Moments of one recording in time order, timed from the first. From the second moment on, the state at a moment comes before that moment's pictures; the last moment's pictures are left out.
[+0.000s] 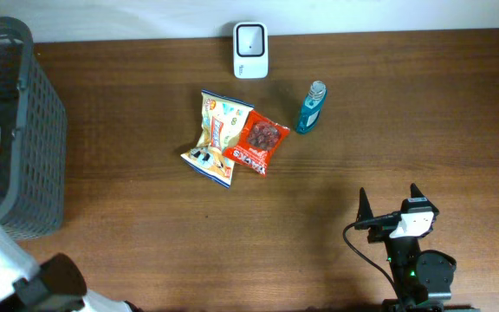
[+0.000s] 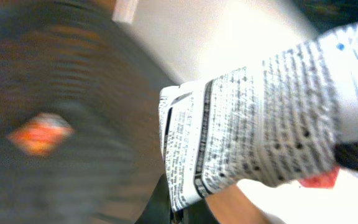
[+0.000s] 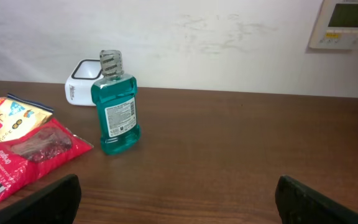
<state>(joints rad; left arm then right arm) 0.54 1.77 2.27 -1.03 0.19 -0.52 -0.02 0.01 0.01 -0.07 -0.07 -0.03</state>
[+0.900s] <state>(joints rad) -0.19 2.47 2.41 -1.62 -0.09 -0.41 -0.02 0.01 0.01 -0.07 -0.07 -0.03</state>
